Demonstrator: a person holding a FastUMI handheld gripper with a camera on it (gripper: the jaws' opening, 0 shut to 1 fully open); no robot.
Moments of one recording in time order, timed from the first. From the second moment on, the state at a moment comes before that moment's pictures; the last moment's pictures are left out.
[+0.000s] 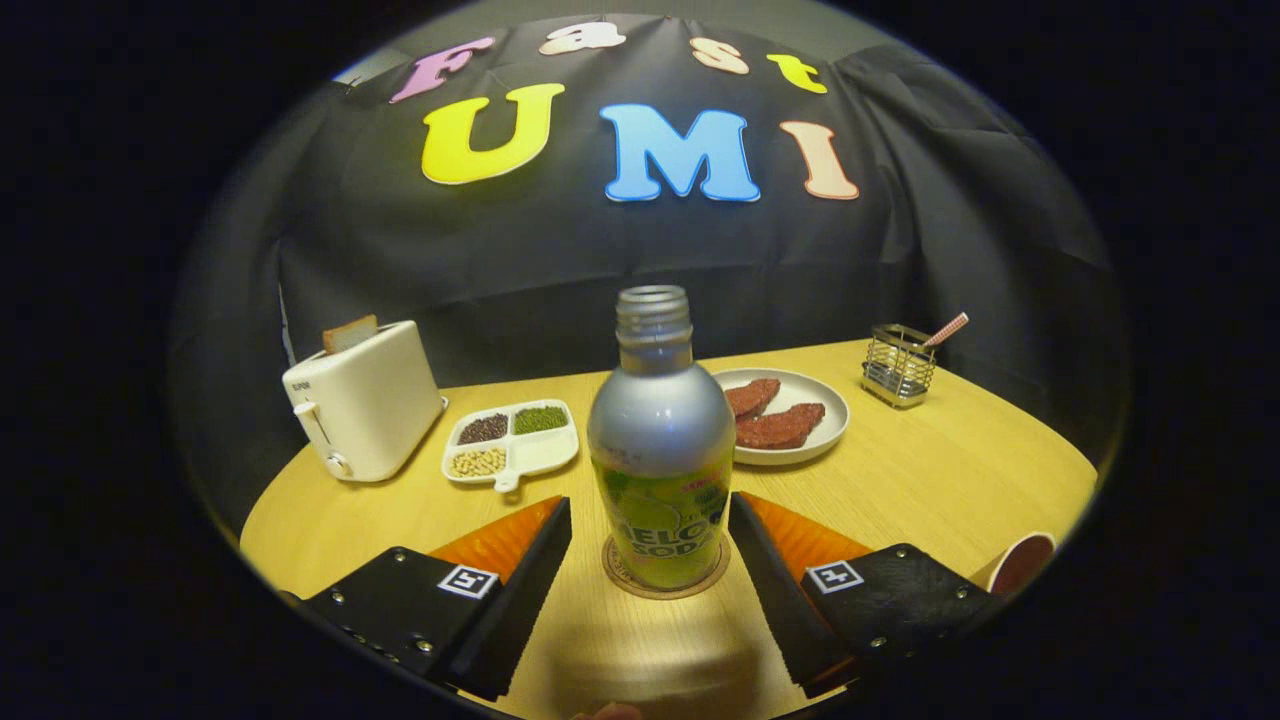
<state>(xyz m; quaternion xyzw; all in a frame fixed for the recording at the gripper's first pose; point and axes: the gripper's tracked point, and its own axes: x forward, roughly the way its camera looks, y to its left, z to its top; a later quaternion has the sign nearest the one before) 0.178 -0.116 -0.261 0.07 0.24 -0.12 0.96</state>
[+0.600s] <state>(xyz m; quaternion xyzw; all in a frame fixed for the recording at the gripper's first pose) 0.109 -0.126 -0.125 0.07 0.14 -0.06 0.99</state>
